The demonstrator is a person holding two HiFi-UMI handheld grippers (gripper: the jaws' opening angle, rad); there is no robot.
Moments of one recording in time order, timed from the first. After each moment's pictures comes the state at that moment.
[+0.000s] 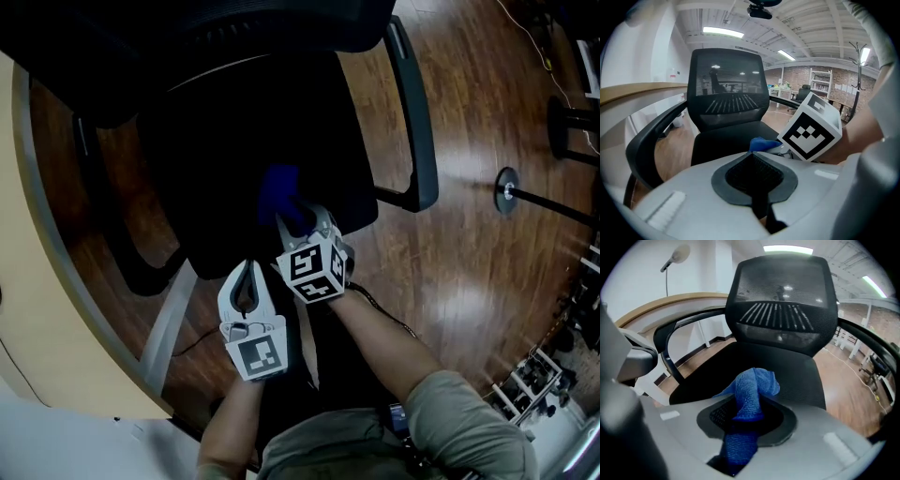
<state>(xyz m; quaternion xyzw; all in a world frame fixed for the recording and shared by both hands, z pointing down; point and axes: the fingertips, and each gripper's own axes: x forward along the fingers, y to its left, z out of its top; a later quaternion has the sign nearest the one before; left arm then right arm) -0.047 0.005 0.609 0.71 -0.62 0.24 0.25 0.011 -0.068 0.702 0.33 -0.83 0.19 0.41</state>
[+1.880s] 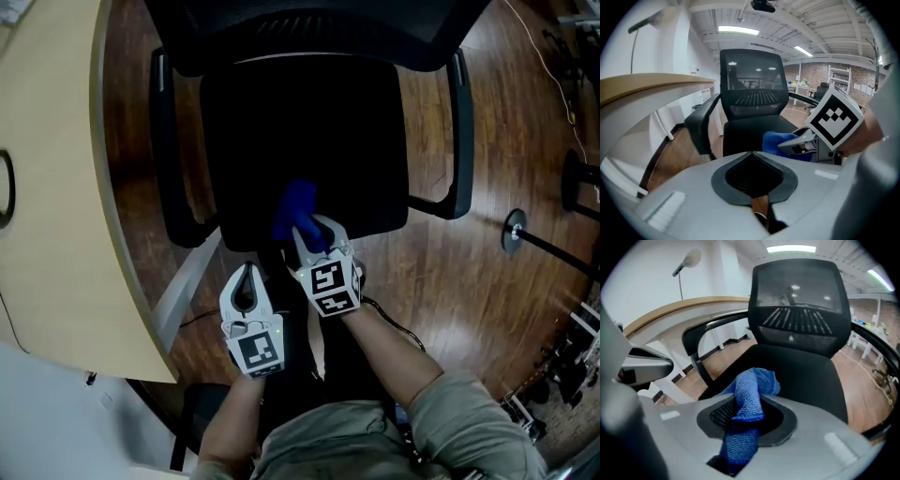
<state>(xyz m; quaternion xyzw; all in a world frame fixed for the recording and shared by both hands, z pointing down) -0.117 0.088 0.611 0.63 -0.69 0.24 0.28 -0.037 0.008 0.682 0.26 -0.86 0.19 0.40</state>
